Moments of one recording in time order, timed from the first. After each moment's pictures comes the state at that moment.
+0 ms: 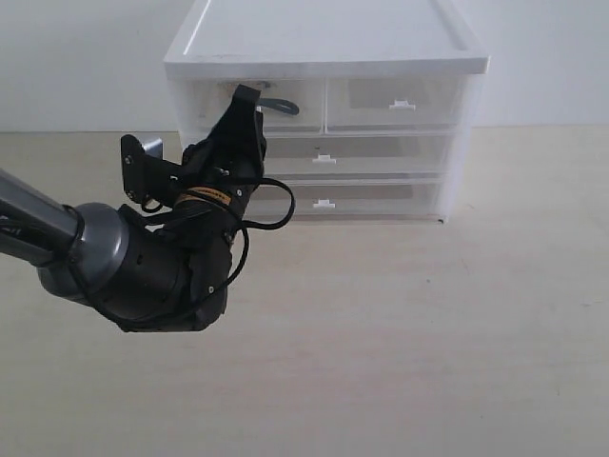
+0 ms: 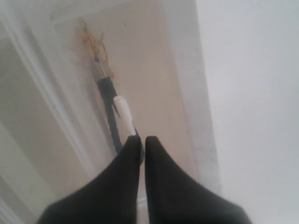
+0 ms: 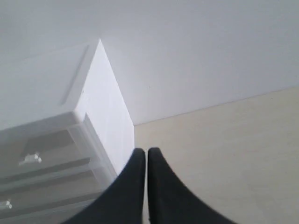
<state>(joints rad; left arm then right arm) -0.72 2.08 -0.94 -0.62 -1.21 -0.98 0.04 1.04 -0.52 0.01 -0.23 0.26</state>
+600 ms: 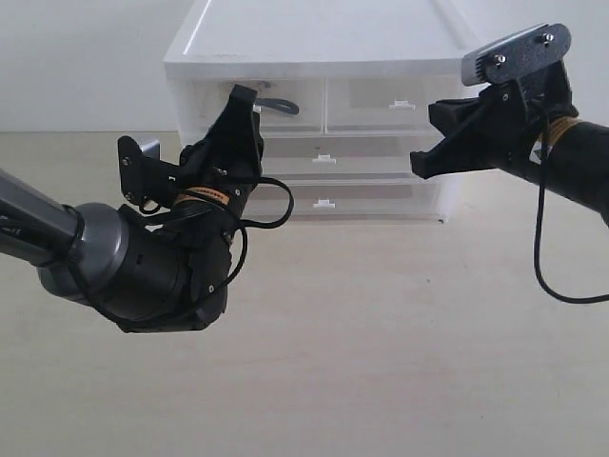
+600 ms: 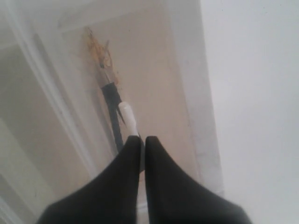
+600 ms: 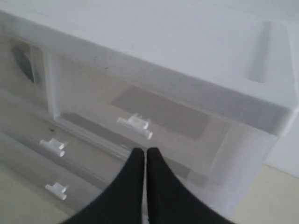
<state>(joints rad) -0.72 2.08 -0.94 -0.63 -1.21 -0.98 0.24 1.66 -0.74 -0.35 -0.65 0.09</state>
